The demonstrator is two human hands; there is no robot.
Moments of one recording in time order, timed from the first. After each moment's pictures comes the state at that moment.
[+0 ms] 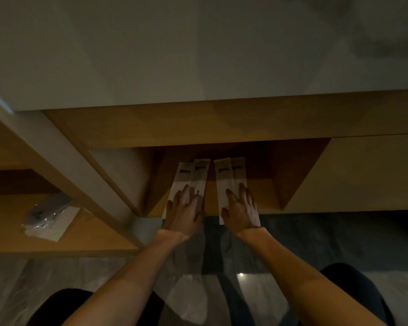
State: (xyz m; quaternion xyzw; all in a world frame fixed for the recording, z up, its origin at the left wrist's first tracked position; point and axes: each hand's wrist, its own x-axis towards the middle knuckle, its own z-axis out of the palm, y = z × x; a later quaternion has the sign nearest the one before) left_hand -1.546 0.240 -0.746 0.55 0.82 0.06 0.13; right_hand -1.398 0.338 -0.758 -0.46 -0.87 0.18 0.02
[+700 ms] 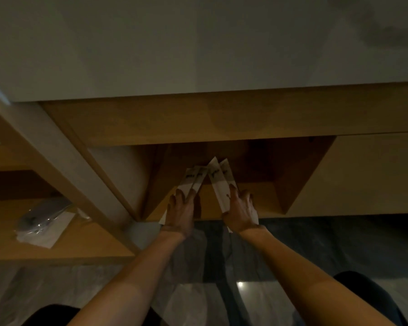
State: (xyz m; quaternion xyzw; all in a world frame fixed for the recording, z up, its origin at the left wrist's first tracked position) left_hand -1.558 0.259 -0.762 0.49 0.86 0.03 0.17; right_hand -1.413 0.348 -0.759 -0.50 -0.81 0.29 0.06
